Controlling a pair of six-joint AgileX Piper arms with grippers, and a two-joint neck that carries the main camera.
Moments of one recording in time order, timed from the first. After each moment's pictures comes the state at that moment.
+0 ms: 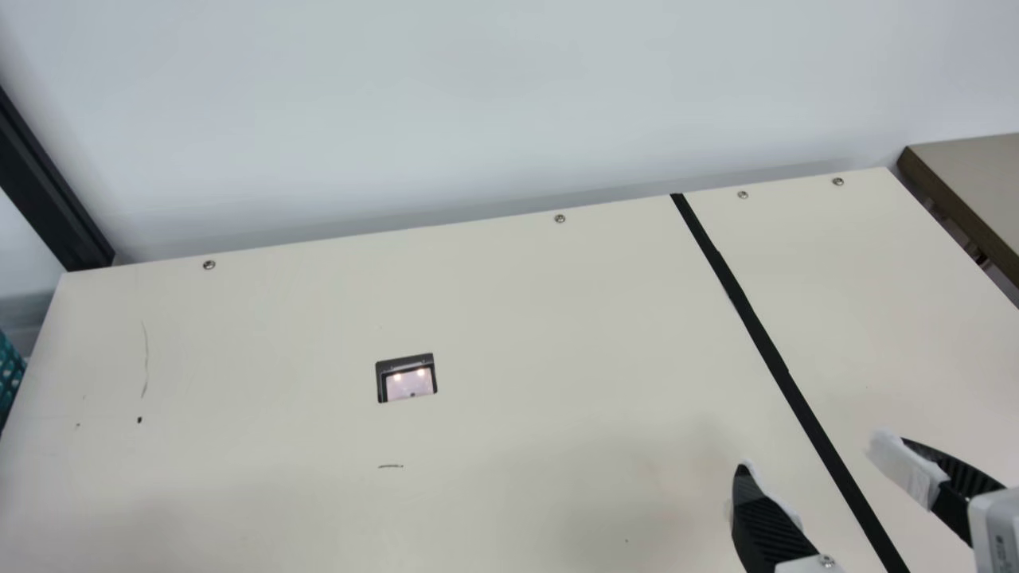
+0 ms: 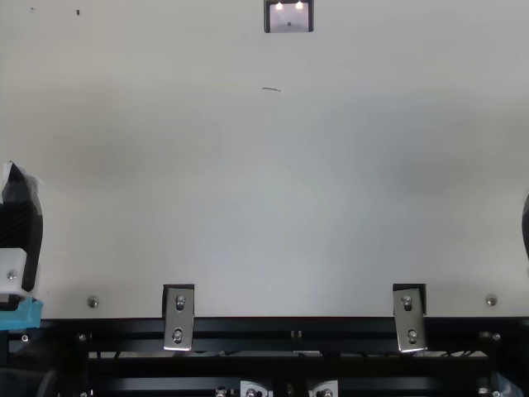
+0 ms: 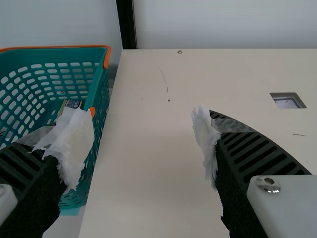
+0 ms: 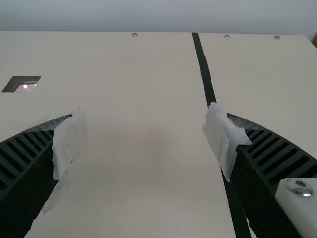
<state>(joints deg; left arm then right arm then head) -3.9 13.5 -20.2 4.8 38.2 -6.4 -3.9 13.5 -20.2 4.9 38.2 -6.5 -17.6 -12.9</state>
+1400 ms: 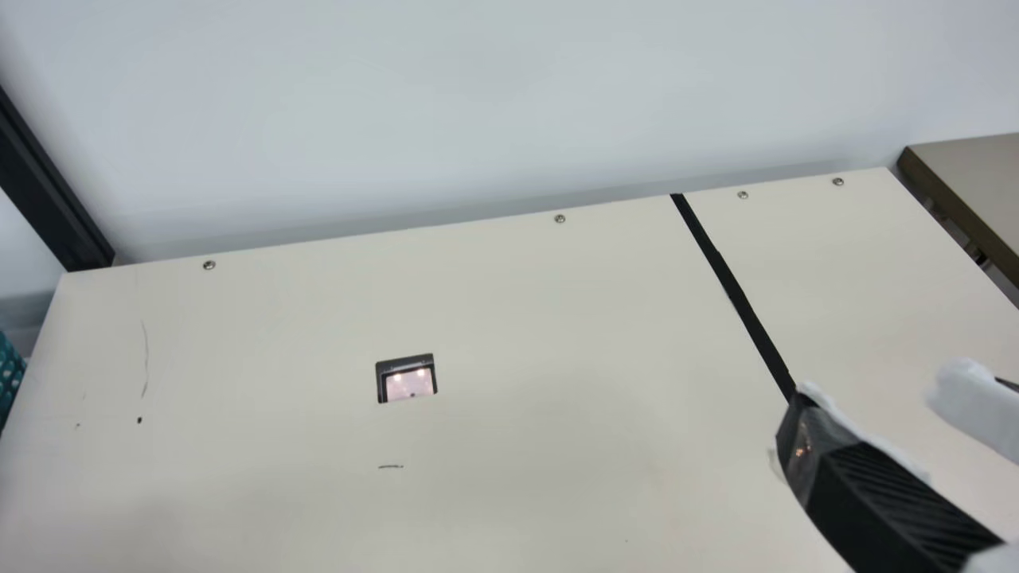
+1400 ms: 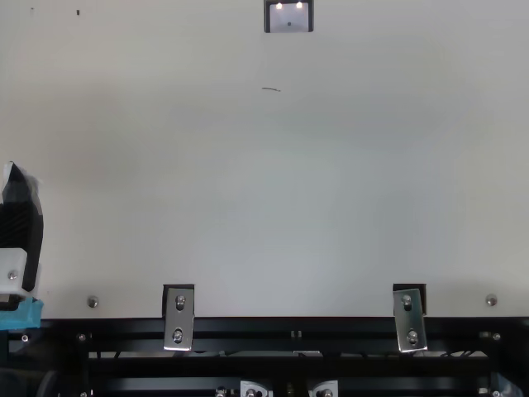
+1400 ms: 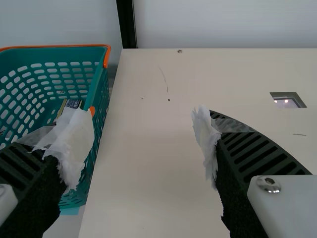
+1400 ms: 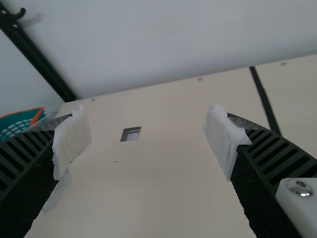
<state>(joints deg) -3.9 13.5 -20.2 4.8 38.2 -6.4 -0.7 23.0 -55.9 16.0 60.3 7.5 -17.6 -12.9</state>
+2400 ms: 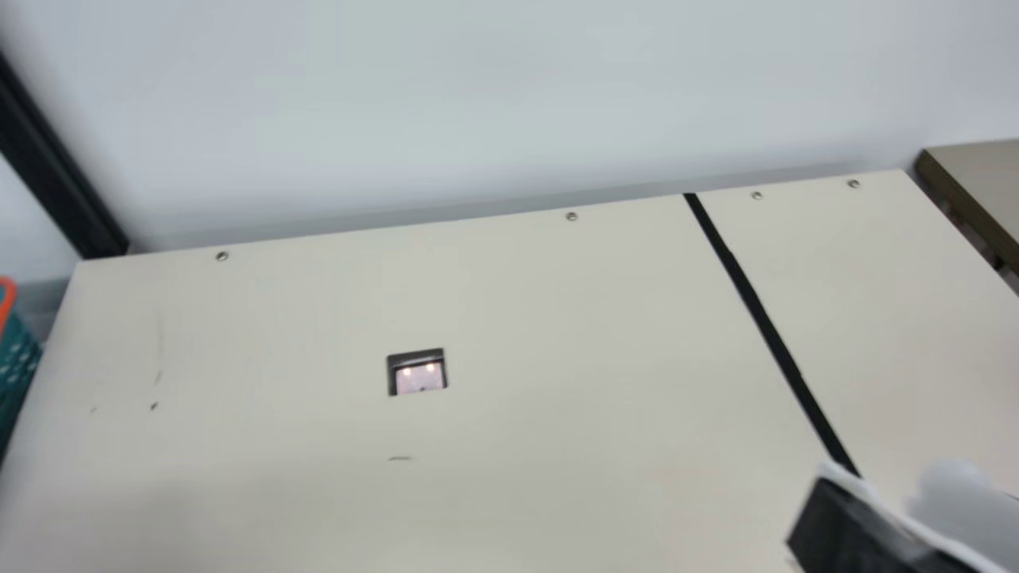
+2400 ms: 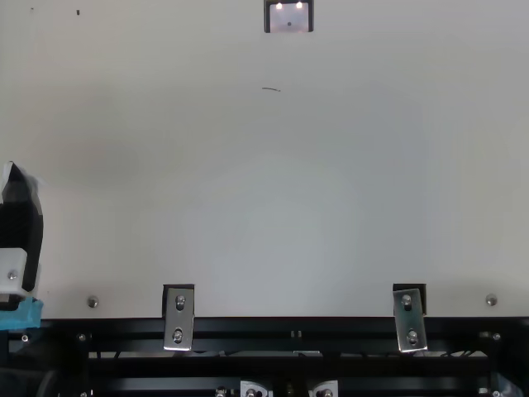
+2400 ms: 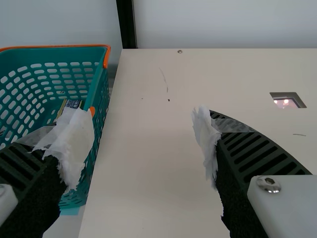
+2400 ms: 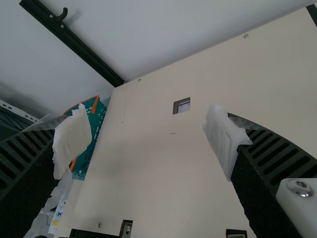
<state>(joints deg) -3.9 13.5 -20.2 4.8 38.2 -6.4 3.3 25.3 -64.1 21.2 70.0 22.2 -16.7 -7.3</state>
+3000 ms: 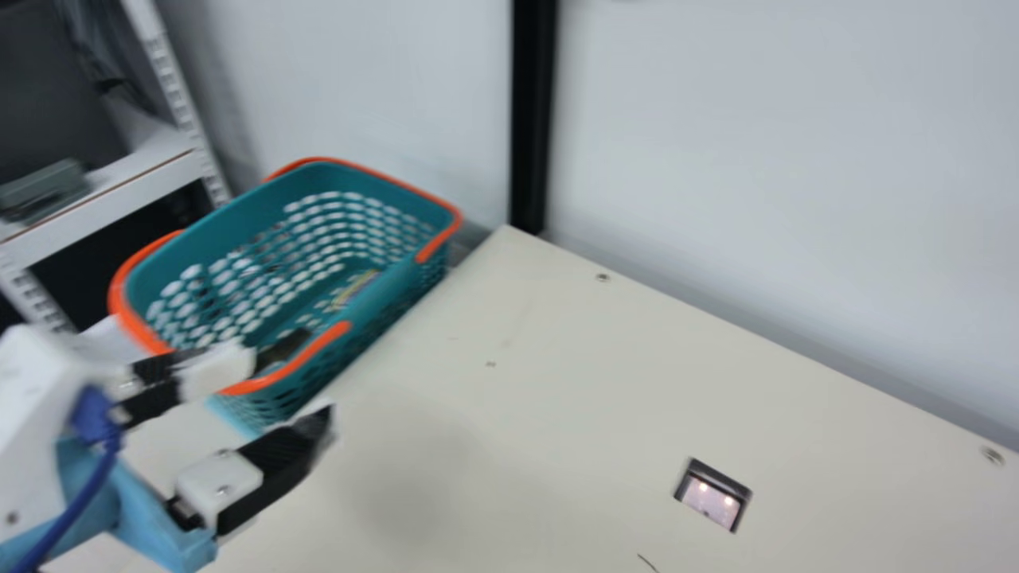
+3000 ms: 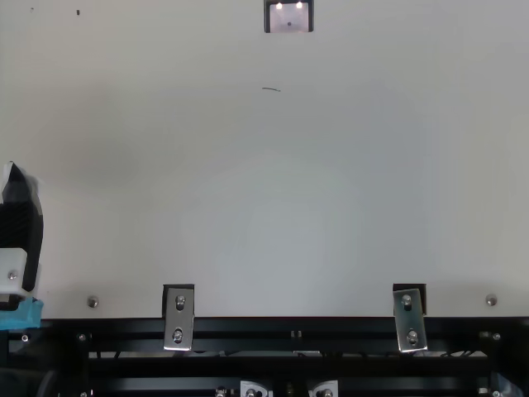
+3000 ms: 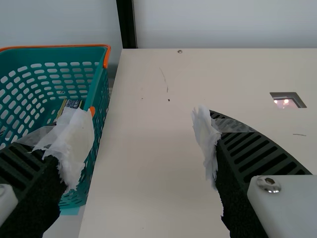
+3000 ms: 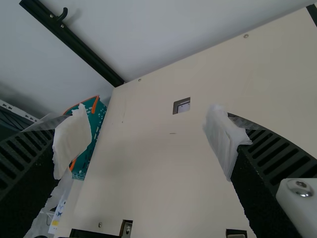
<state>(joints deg) -3.9 13.5 -20.2 4.8 38.2 -6.4 3.3 25.3 -64.1 21.2 70.0 22.2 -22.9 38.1</state>
